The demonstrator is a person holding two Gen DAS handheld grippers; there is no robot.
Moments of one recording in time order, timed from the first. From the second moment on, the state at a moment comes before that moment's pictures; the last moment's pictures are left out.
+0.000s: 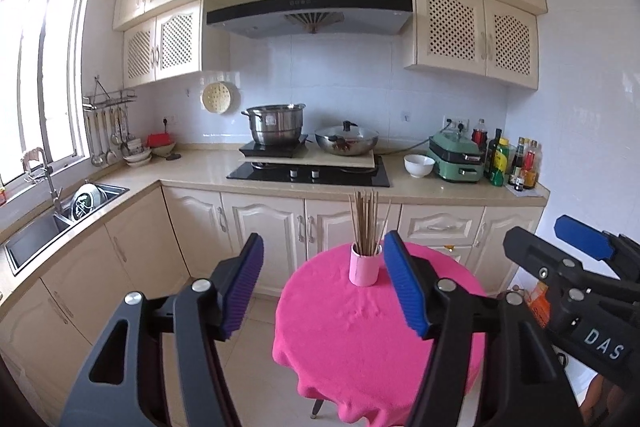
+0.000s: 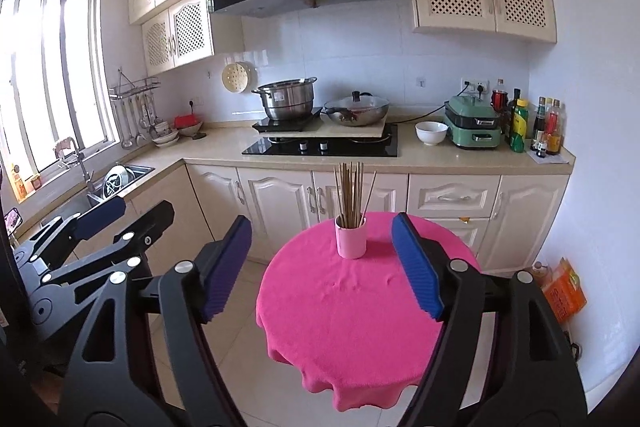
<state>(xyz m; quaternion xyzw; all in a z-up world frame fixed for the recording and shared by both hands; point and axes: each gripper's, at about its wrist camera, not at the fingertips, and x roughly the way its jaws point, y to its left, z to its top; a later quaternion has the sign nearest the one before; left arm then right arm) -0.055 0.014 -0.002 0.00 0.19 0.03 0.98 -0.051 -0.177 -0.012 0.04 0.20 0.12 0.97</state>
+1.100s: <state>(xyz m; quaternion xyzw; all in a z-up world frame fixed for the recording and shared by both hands) -0.081 0.026 0.024 0.00 0.16 0.03 0.99 -0.080 -0.176 0.011 0.04 0.16 0.12 0.98</state>
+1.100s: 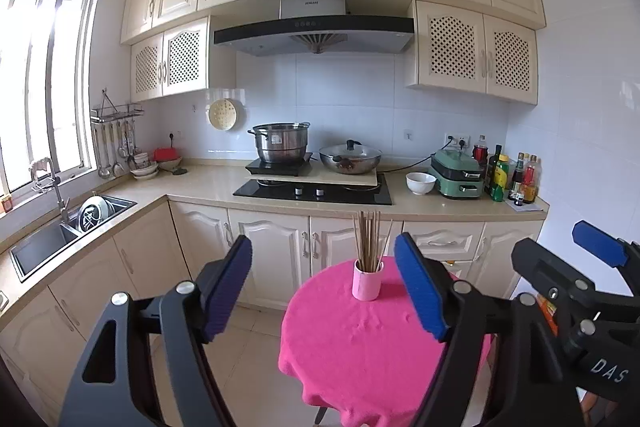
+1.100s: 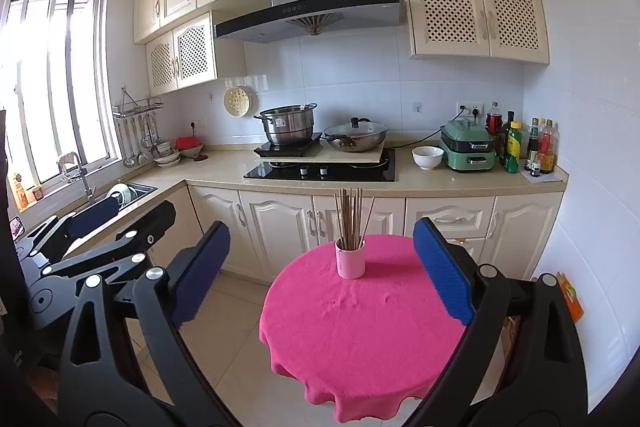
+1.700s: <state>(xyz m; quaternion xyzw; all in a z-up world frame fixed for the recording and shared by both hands) -0.084 0.031 0.027 0.00 0.16 0.04 0.99 -0.084 -0.178 0.010 0.04 0.17 0.12 0.98</state>
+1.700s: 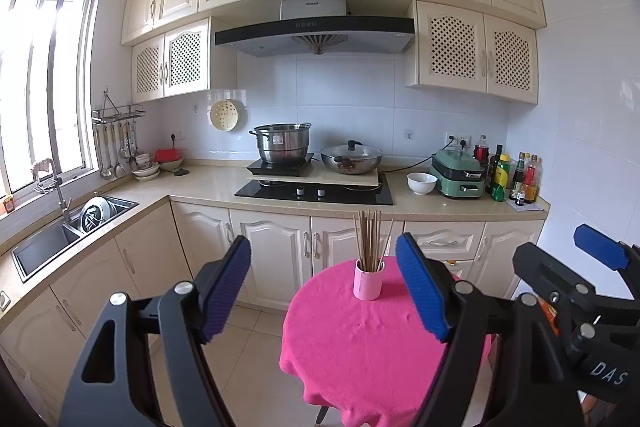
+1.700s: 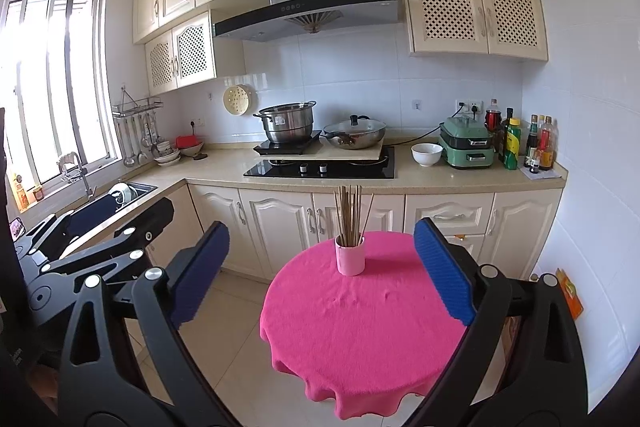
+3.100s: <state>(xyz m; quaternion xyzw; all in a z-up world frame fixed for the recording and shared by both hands) -0.076 0.036 0.026 0.01 0.16 0.03 0.99 -0.079 -0.179 0.009 0.04 0.17 0.12 0.98</state>
